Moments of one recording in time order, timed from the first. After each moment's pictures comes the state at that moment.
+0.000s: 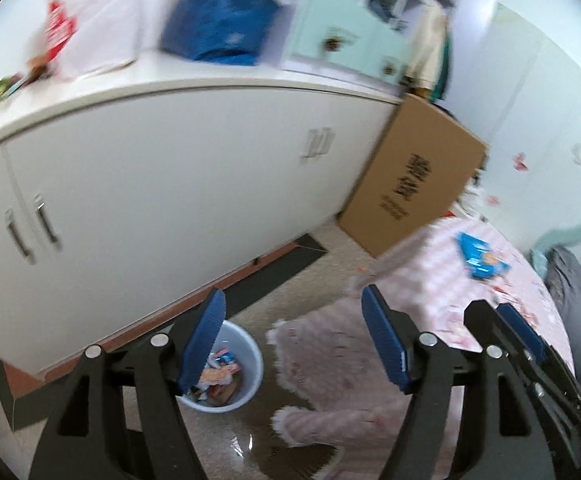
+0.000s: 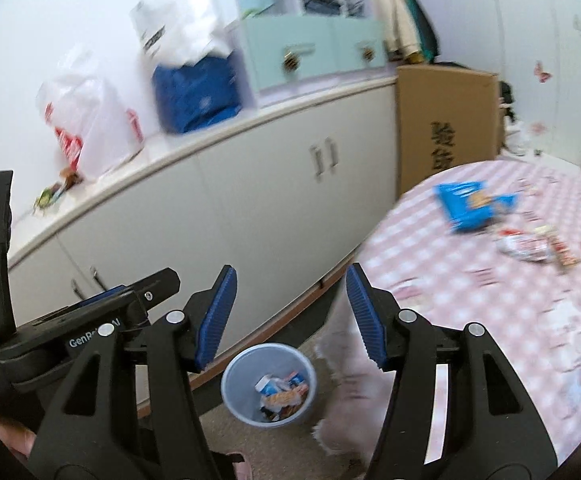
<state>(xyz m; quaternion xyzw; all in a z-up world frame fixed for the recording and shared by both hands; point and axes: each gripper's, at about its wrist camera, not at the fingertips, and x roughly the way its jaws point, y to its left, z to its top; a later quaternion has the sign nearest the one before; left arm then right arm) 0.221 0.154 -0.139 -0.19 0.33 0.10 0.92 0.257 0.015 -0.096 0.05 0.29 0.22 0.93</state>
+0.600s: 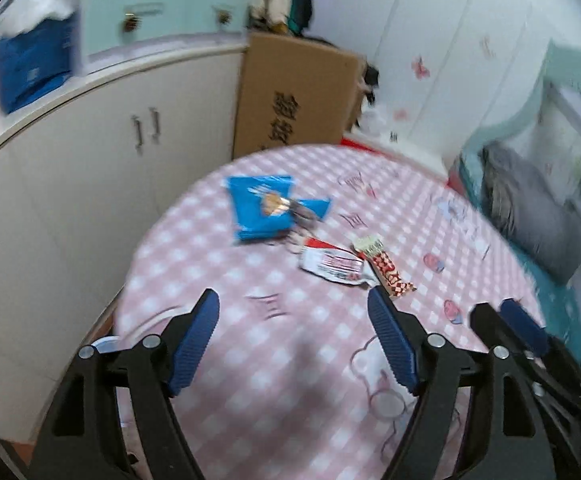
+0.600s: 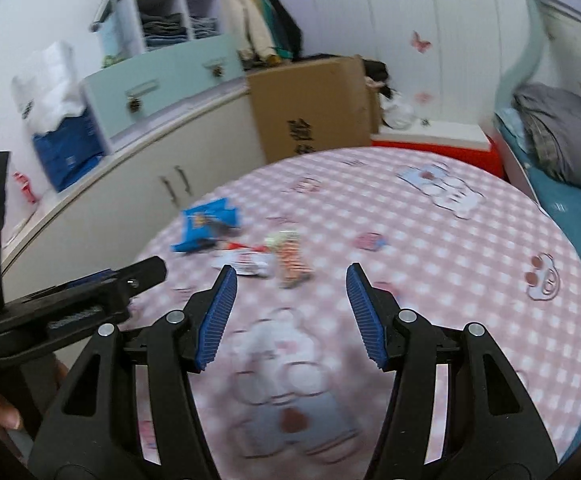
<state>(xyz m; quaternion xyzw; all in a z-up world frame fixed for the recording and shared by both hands) 0.335 -0.087 -0.139 -0.06 0.40 -0.05 0.91 0.284 -0.225 -0.103 0.11 0.32 0.05 0.94</state>
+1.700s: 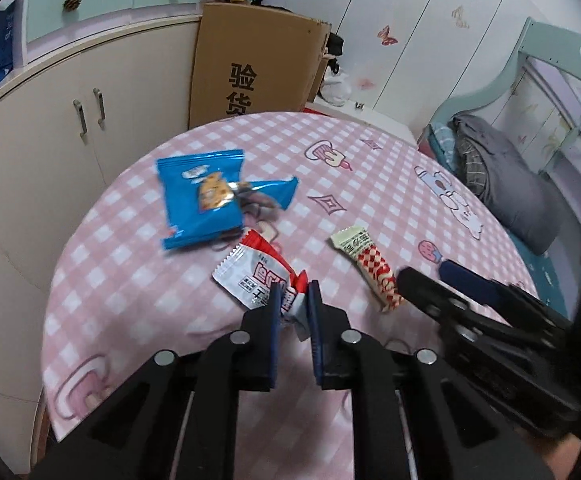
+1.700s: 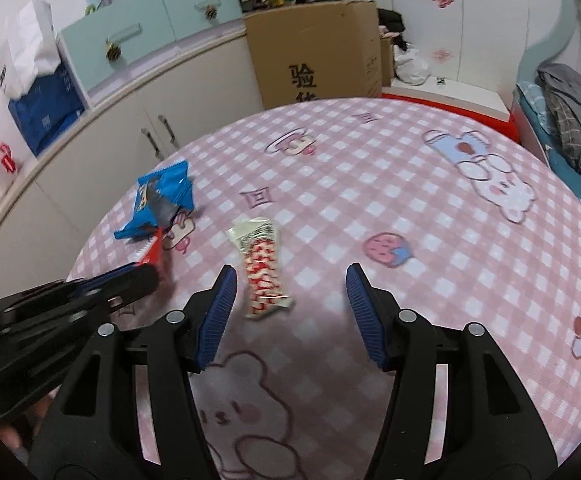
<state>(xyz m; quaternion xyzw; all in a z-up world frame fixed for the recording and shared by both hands) 0.374 -0.083 -0.172 -0.08 0.43 -0.14 0.89 0.370 -0.216 -0.143 0.07 0.41 0.07 0.91</state>
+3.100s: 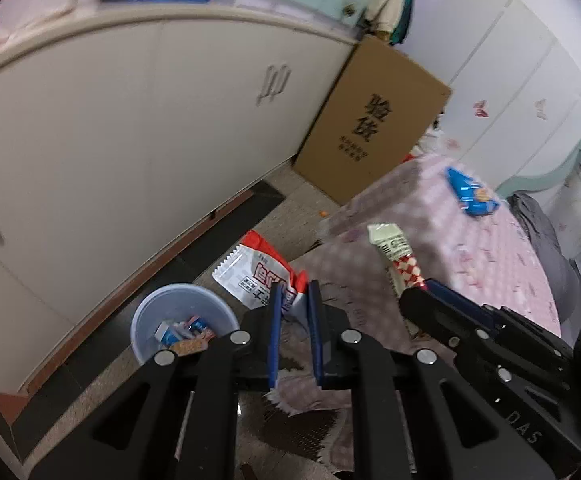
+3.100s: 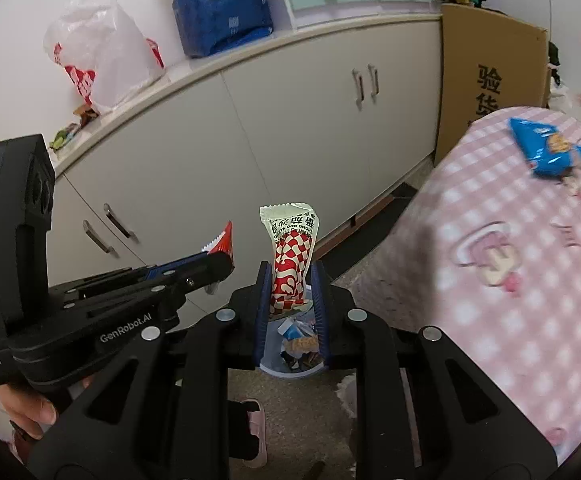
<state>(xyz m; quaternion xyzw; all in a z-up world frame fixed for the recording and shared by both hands) 0.245 0.206 -0.215 -0.20 0.41 -0.01 0.89 0.278 0.081 -0.149 0.01 0.41 0.28 0.87</state>
